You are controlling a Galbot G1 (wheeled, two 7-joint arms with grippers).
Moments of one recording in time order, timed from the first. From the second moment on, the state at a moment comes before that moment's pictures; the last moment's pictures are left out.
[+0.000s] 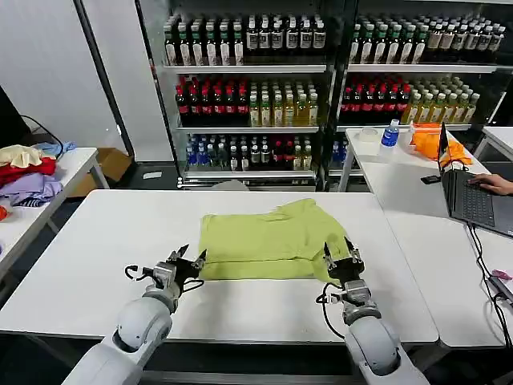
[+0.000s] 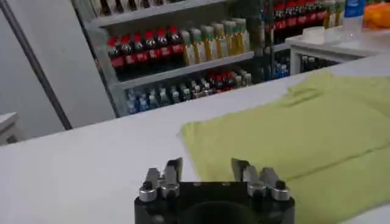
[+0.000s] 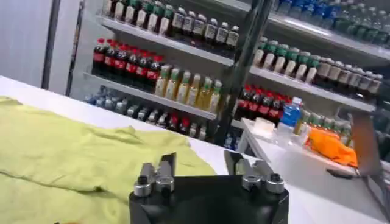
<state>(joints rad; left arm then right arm) 1.03 -1.04 -0.16 -1.81 -0.44 0.52 -0.24 -1.19 1.21 0.31 1.87 0.08 -0.34 0.27</state>
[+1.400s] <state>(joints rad) 1.07 -1.02 -0.15 -1.79 -0.59 0.57 -0.21 -1.24 1.23 0.34 1.87 0.33 -0.55 0.35</state>
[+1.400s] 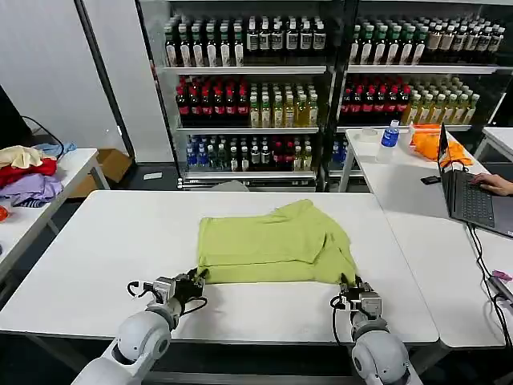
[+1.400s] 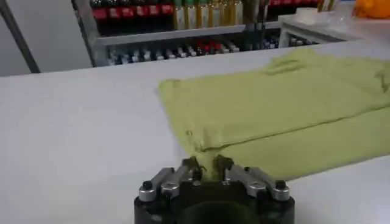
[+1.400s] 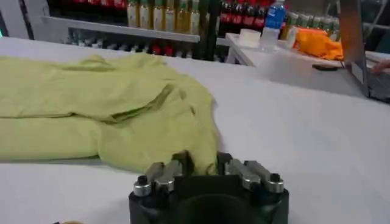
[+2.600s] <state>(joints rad) 1.48 -0.93 -0.36 -2.13 -0.57 0.58 -0.21 -1.65 1.23 0.44 2.26 0.17 -0.55 0.30</state>
